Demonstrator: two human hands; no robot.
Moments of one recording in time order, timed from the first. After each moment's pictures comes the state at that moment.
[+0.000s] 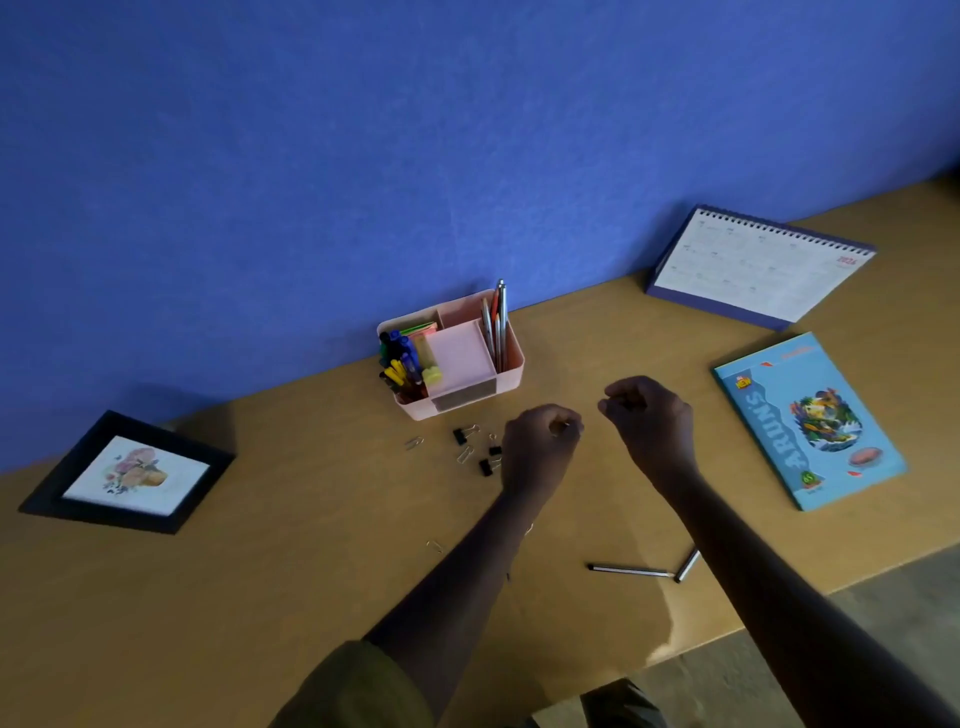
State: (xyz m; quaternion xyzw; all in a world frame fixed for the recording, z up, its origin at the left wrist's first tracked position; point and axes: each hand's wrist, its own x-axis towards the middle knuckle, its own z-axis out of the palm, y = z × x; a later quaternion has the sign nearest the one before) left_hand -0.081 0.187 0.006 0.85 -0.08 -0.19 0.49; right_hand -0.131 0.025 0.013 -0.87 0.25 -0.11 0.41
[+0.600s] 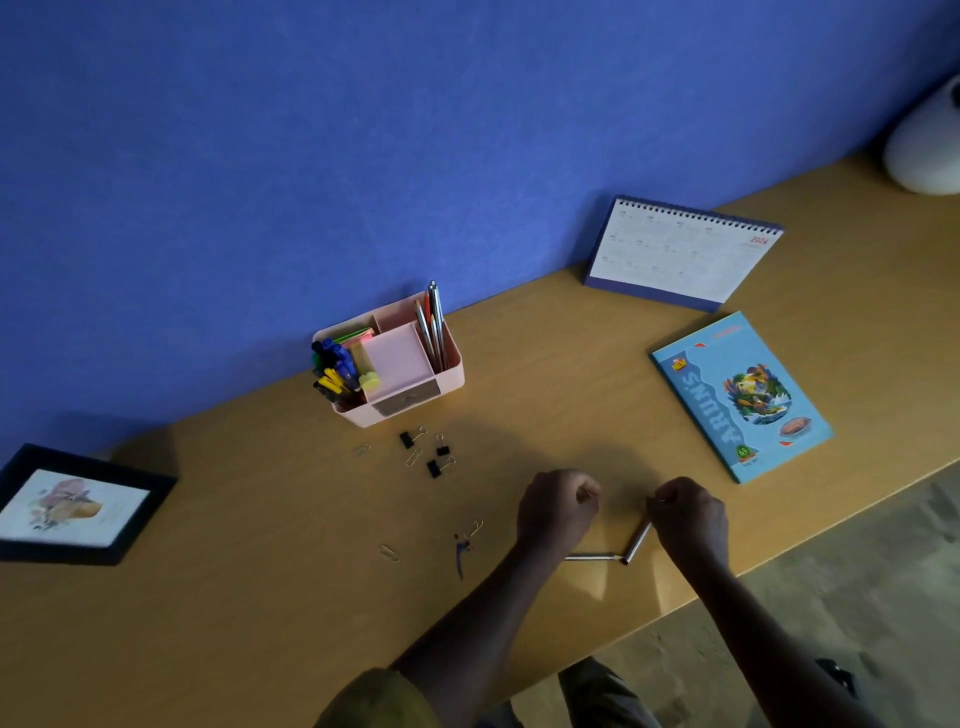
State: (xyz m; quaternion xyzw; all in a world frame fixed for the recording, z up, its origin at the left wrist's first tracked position) left_hand -0.176 0.131 -0.021 0.87 -0.18 -0.31 0.34; right_hand -0.284 -0.032 -0.049 -0.79 0.51 0.05 0.33
